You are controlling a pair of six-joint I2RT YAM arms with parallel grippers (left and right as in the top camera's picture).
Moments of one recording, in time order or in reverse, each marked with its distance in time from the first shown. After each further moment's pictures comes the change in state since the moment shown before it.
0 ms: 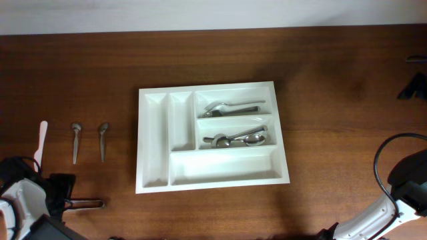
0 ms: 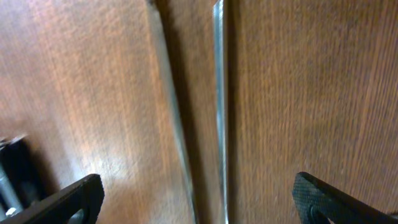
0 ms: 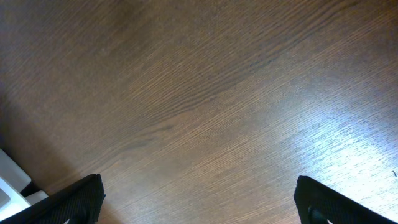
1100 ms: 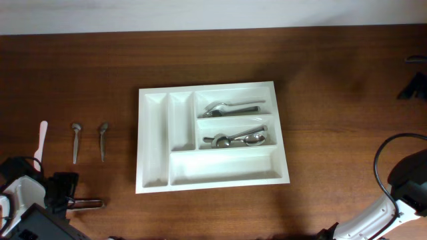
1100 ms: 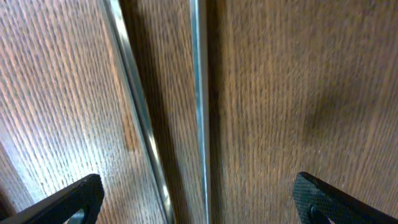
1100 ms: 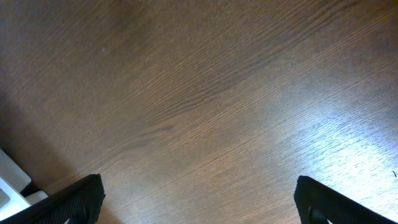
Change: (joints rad) left arm 0.000 0.076 -0.010 0.048 0.054 -0.020; right arm 0.000 0.000 0.000 0.000 0.000 0.001
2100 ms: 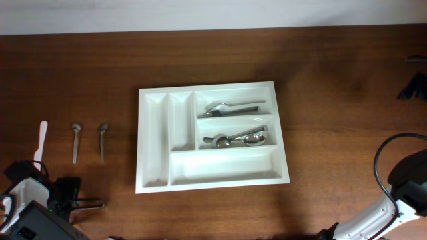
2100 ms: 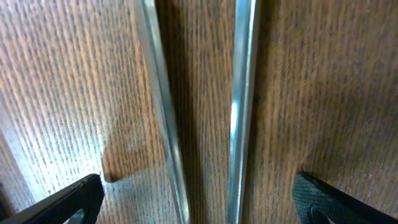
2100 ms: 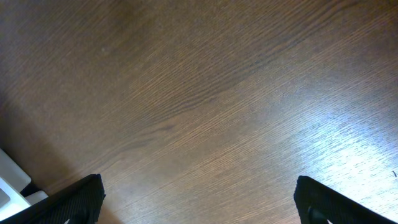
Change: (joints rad) left arm 0.000 0.023 -0.052 0.051 -0.054 -0.027; right arm 0.000 0.000 0.000 0.000 0.000 -0.001
